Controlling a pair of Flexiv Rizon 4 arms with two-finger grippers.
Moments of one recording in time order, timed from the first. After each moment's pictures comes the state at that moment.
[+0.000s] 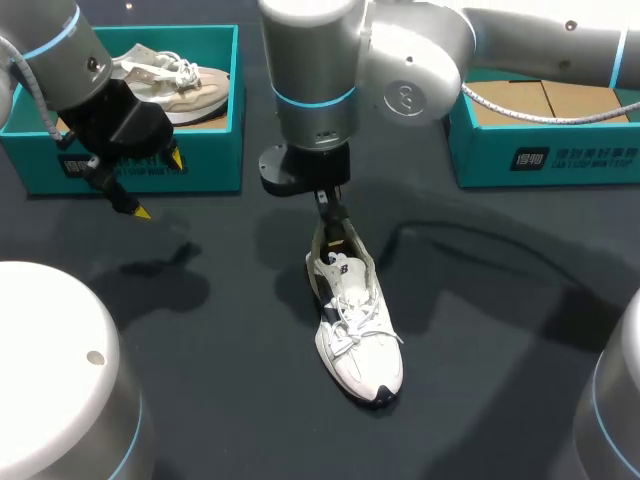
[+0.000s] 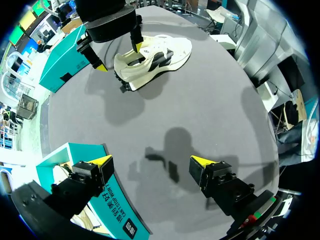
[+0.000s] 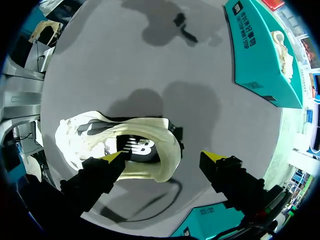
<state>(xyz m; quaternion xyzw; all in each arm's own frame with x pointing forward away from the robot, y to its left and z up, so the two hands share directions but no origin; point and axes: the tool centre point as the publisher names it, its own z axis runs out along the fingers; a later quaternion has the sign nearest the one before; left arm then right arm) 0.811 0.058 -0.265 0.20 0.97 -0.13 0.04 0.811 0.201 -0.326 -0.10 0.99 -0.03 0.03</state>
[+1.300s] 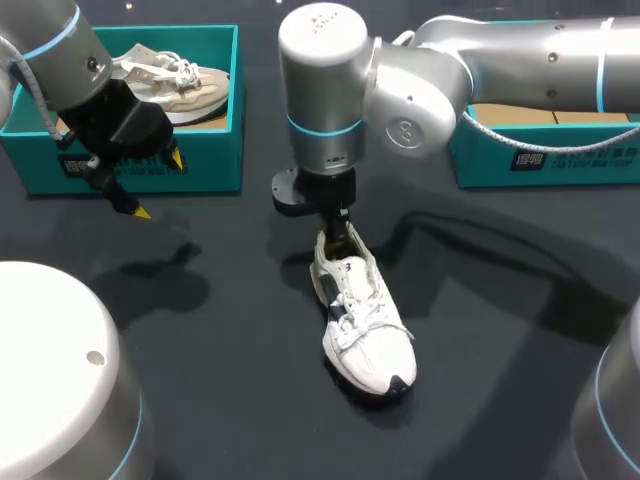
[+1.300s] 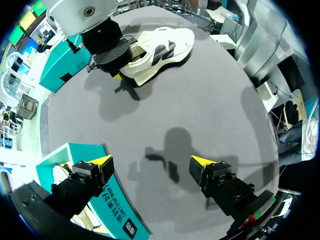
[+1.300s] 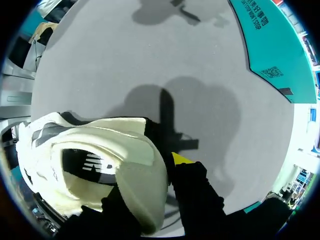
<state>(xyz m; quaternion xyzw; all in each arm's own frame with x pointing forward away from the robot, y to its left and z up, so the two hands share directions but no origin) 0.811 0.058 -0.265 0.20 0.97 -0.13 0.04 0.823 0.192 -0.389 -0.09 1.00 -0.02 0.01</state>
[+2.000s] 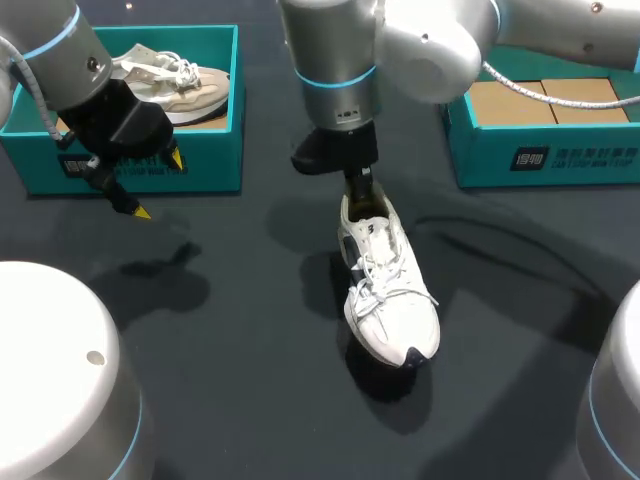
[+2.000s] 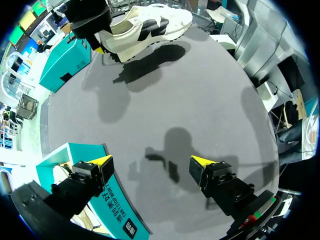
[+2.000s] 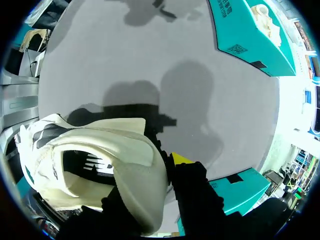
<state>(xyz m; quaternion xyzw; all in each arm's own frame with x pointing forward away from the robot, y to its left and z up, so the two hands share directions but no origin) 0.811 0.058 -0.265 0.20 0.97 -0.13 0.04 0.836 0.142 -0.294 -0.04 1.00 -0.08 0.04</state>
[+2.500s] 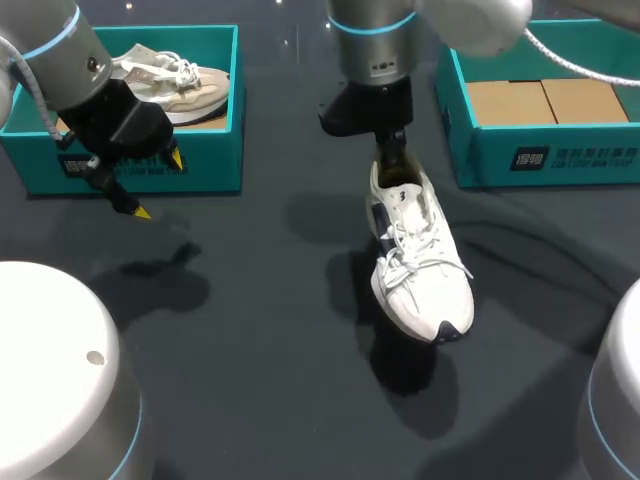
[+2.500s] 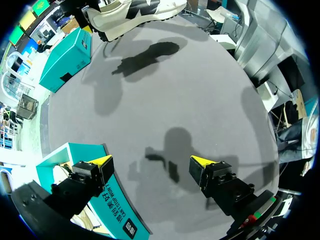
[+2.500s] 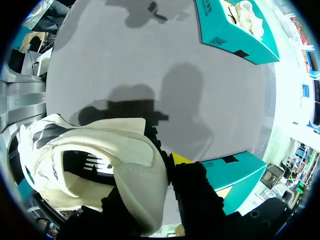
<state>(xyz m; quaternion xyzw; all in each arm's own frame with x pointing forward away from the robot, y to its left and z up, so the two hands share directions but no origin) 0.811 0.058 -0.265 0.20 0.97 -0.13 0.04 0.835 0.107 -0.242 -0.01 1.00 -0.08 0.04</state>
